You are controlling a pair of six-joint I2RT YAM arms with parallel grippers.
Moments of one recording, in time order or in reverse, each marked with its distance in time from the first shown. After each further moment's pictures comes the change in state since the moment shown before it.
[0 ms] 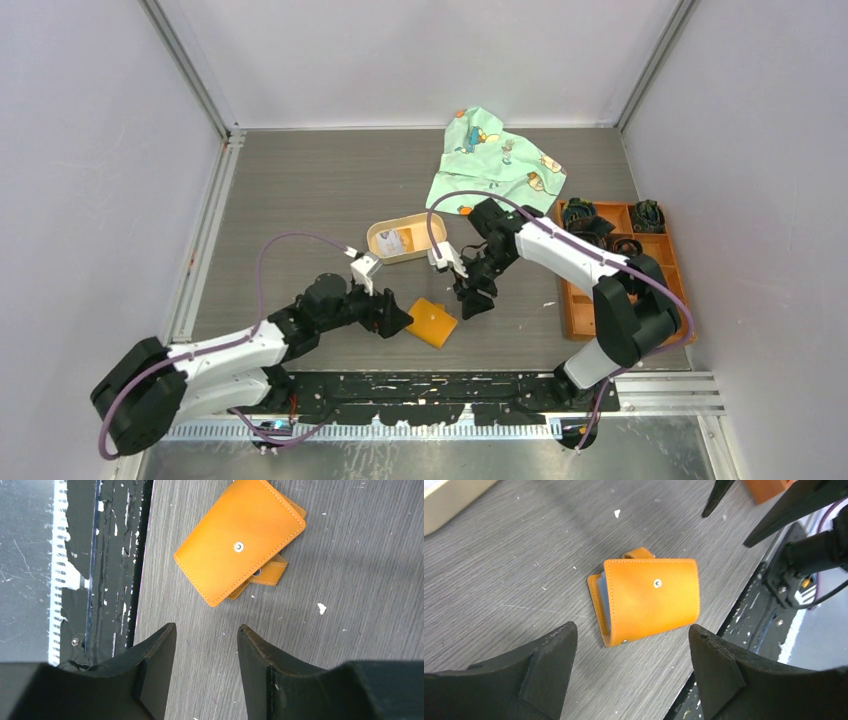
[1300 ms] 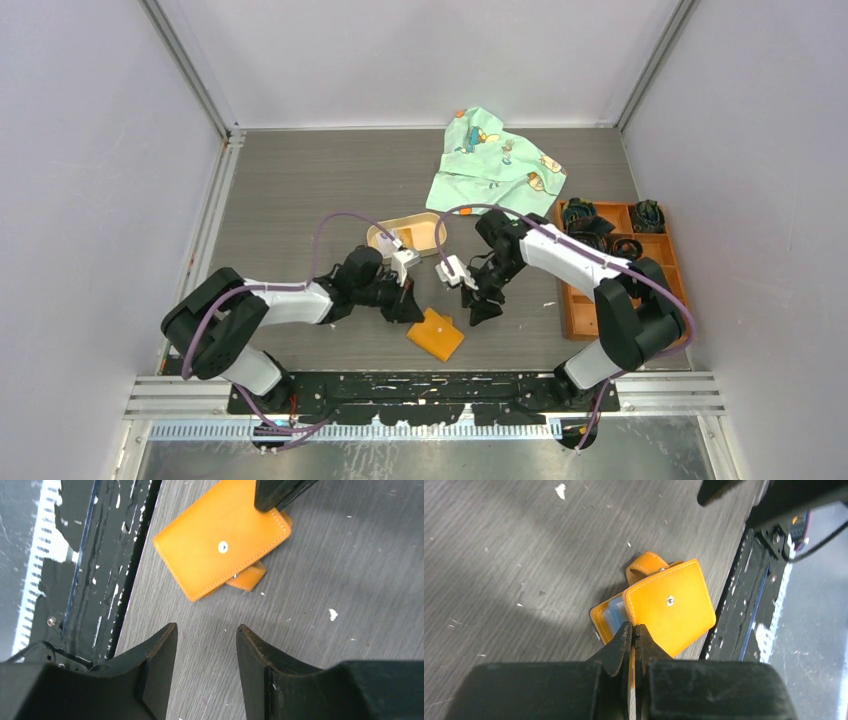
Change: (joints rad) left arm 0.056 0.565 0.305 -0.037 0.377 0.146; right arm -0.032 -0.024 -0.074 -0.005 -0.021 -0.206
